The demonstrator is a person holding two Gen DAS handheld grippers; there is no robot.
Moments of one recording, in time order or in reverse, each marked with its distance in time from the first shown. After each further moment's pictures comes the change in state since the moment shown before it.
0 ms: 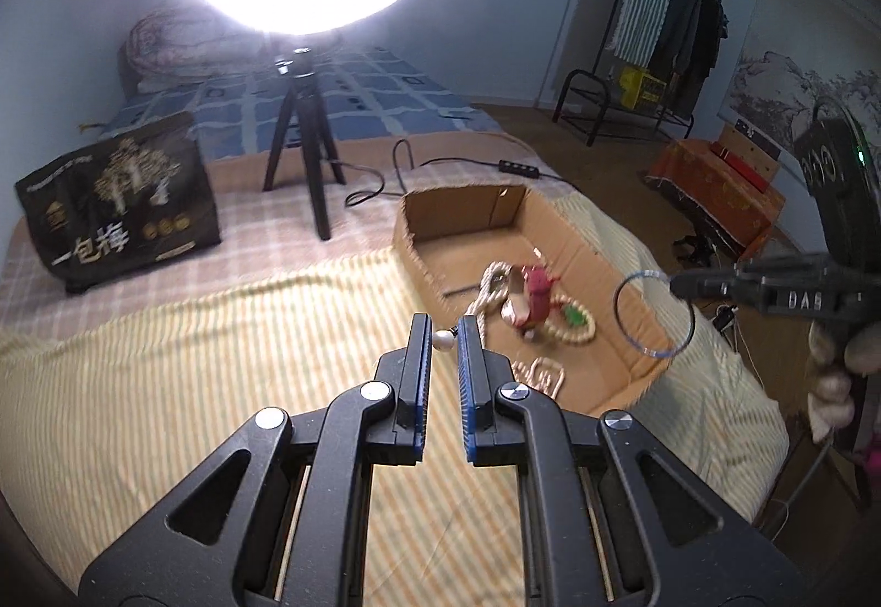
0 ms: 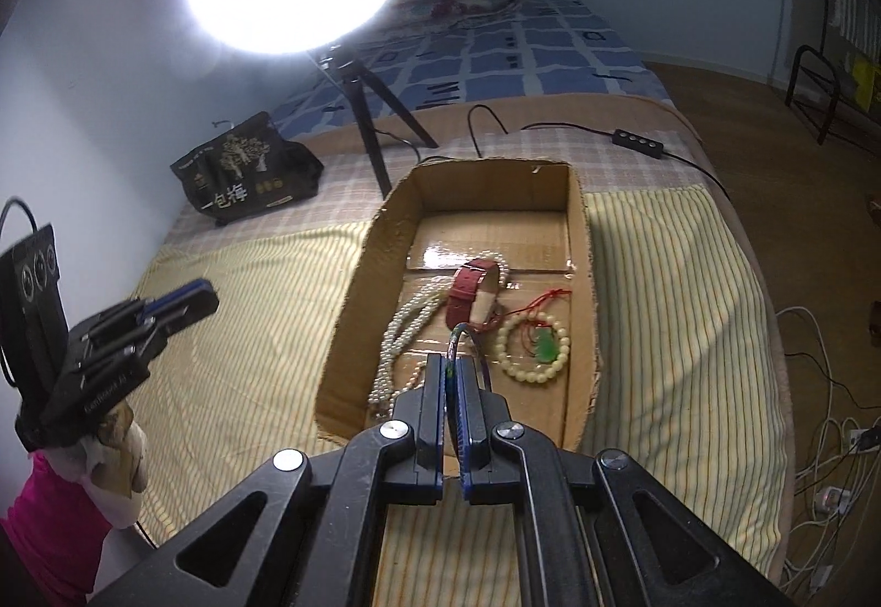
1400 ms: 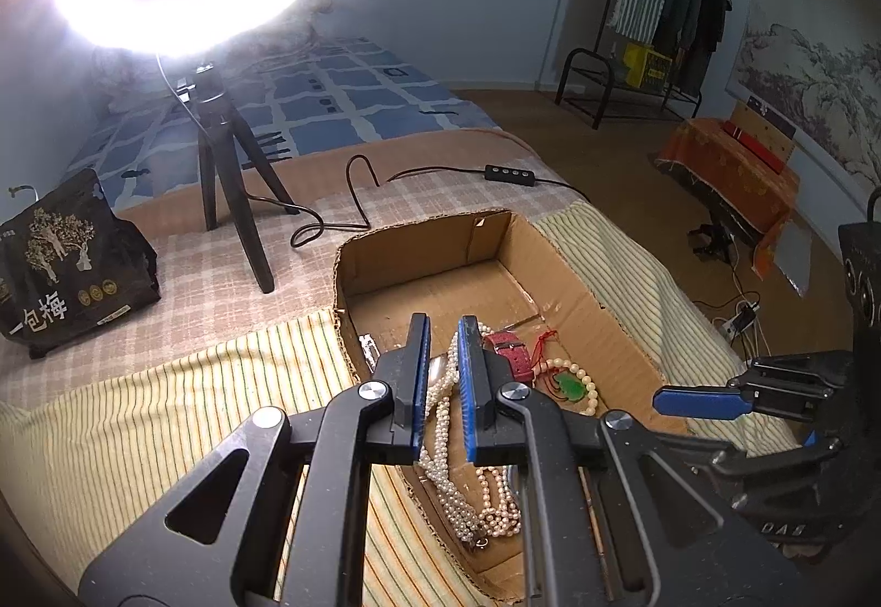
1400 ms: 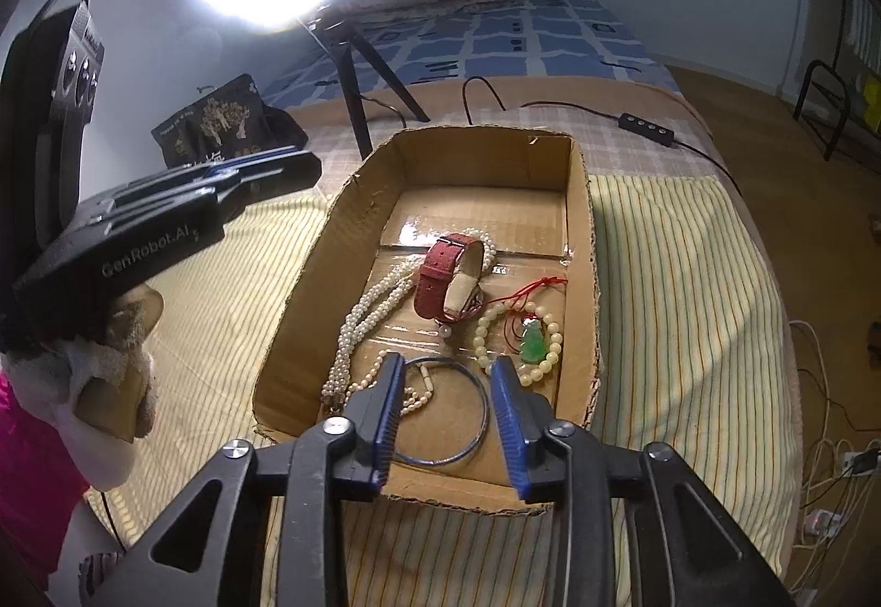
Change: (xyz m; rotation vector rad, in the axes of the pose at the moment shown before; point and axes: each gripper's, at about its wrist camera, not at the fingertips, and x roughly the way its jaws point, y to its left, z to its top) left arm 0.084 -0.044 0.048 0.047 0.041 0.037; right arm 0.040 -0.007 -0.011 -0.068 0.021 -0.028
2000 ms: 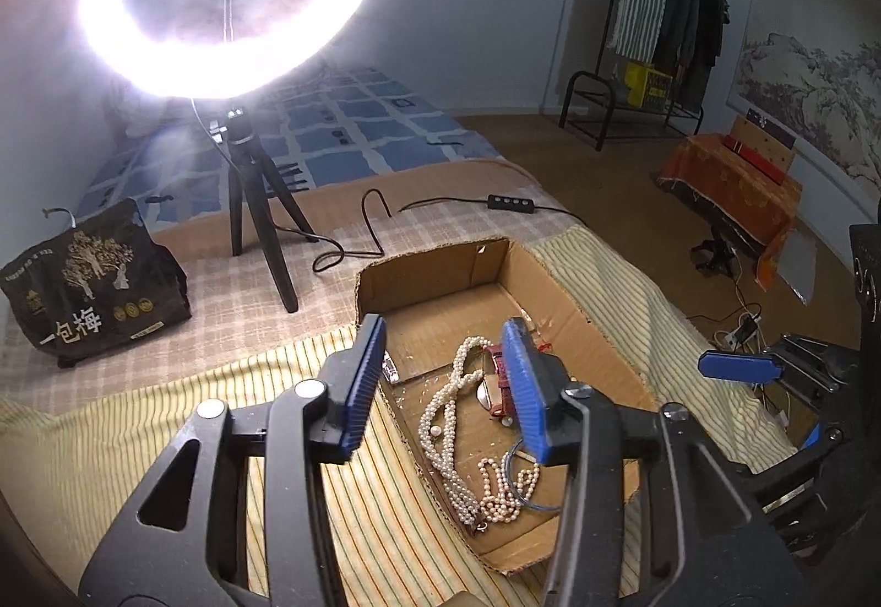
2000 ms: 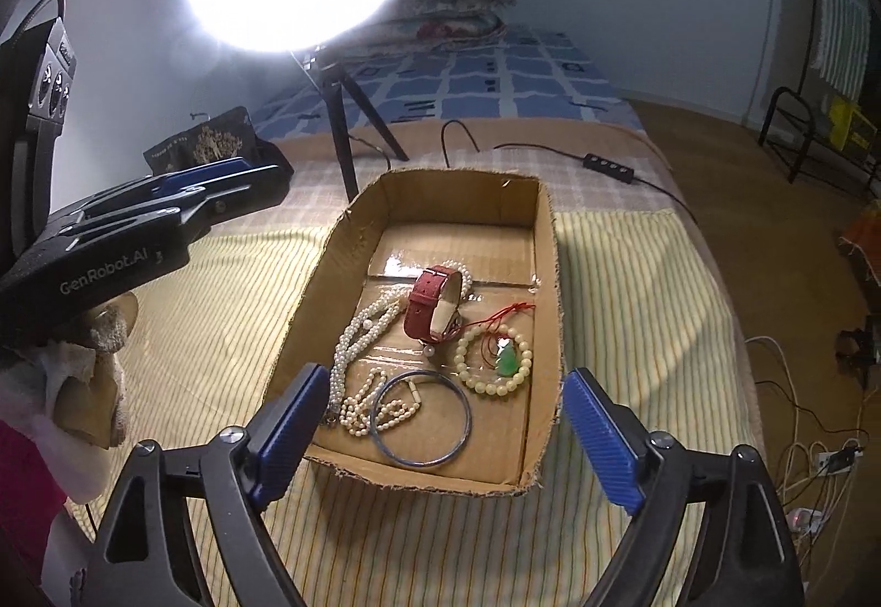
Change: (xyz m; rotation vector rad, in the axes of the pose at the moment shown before) left arm -0.047 -0.003 0.003 0.011 -0.074 0.033; right arm -0.036 0.012 -0.006 0.011 -0.103 -0.100
